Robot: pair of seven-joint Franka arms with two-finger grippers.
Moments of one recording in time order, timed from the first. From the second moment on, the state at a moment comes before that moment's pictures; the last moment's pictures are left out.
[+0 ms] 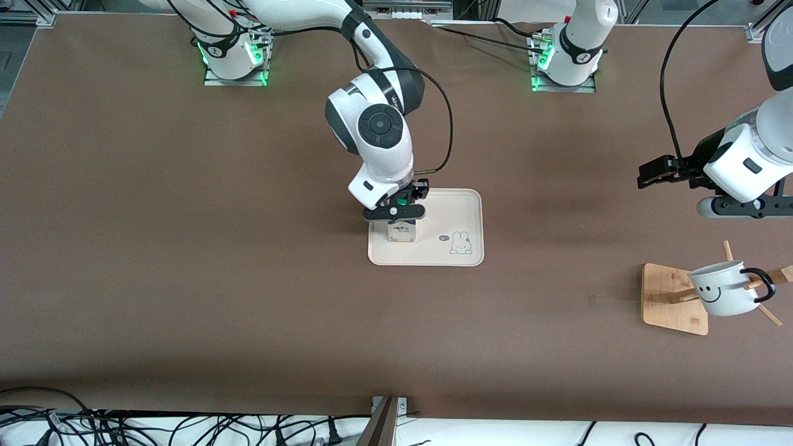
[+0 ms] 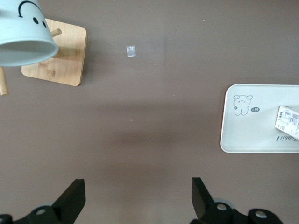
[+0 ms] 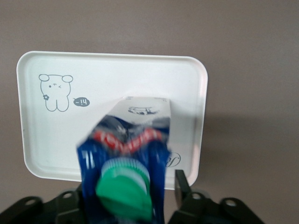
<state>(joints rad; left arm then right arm) -0.01 0.20 -0.05 -1.44 -0.05 1.53 -0.10 0.96 0.74 -0.29 -1.26 0.29 2.00 0.60</state>
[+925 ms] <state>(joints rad) 0.06 0.06 -0.04 -1.97 -0.06 2.43 -0.11 0.93 0.49 -0.54 -1.23 0.29 1.77 0.52</state>
